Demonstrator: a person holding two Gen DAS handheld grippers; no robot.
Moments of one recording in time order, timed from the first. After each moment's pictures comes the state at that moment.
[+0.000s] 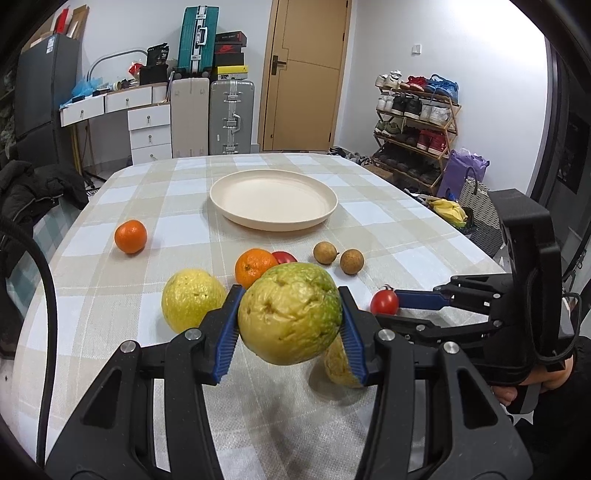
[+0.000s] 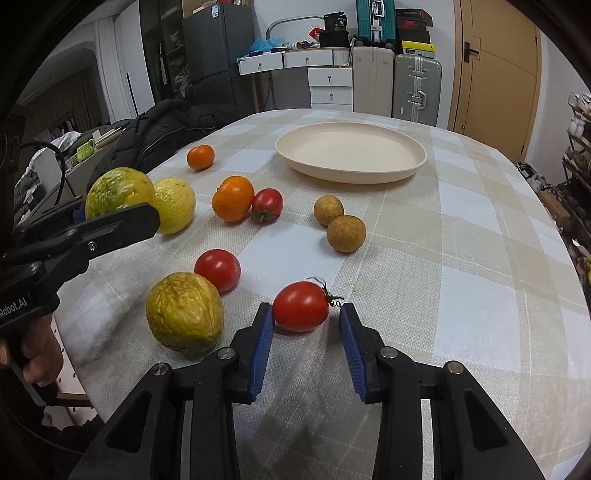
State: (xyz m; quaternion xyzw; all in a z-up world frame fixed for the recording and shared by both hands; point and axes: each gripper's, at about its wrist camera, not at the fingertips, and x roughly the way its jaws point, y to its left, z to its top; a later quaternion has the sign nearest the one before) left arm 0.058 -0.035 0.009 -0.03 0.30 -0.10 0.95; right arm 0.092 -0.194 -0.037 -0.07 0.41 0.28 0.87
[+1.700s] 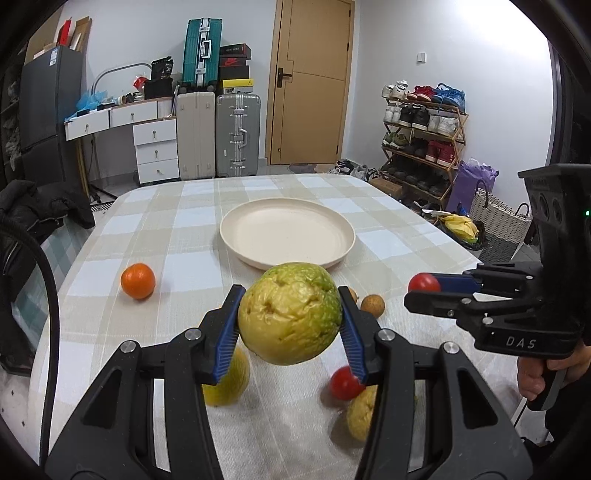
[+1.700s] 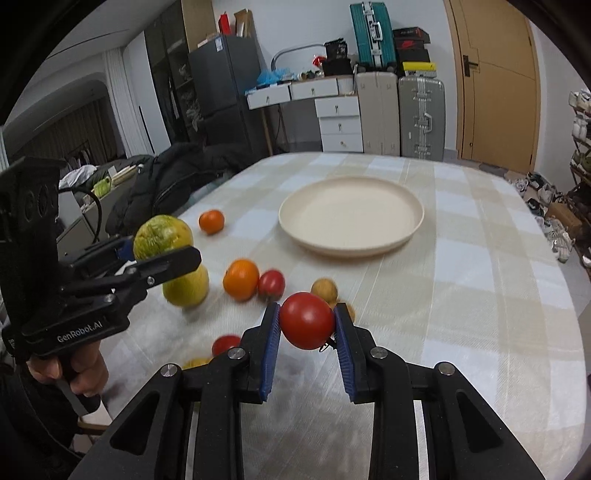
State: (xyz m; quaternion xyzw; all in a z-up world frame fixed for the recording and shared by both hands) left arm 0.099 -0.027 0.033 -0.02 0.27 -0.09 0.96; right arm 0.122 -0.206 0.014 -0.01 0.36 0.31 0.88
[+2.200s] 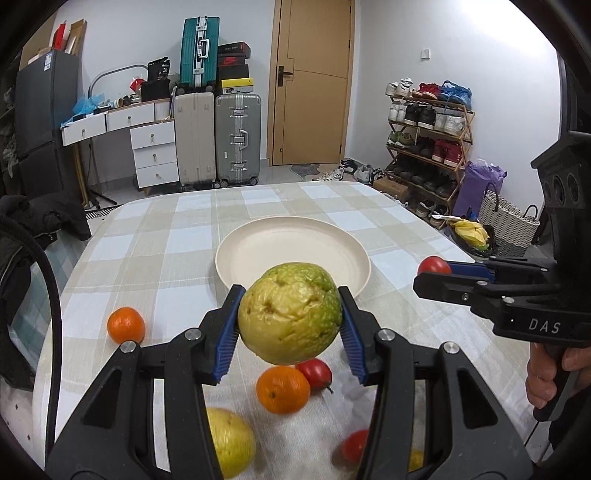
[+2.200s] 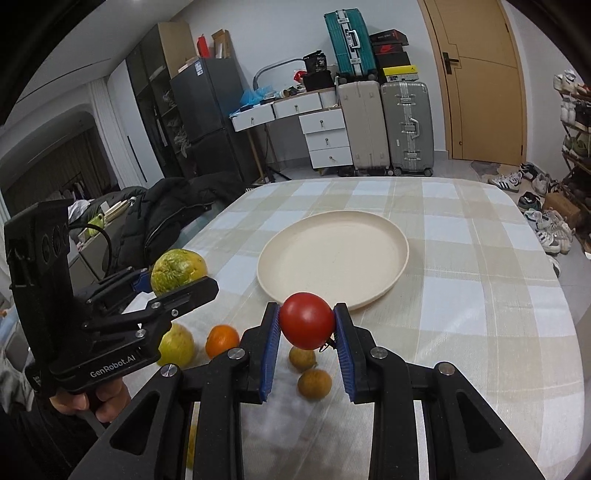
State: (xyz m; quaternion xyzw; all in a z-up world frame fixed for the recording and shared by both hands) left arm 0.170 -0.033 0.044 -0.01 0.28 -0.08 0.96; right arm 0.177 -0.212 0.036 0.04 0.35 0.30 0.89
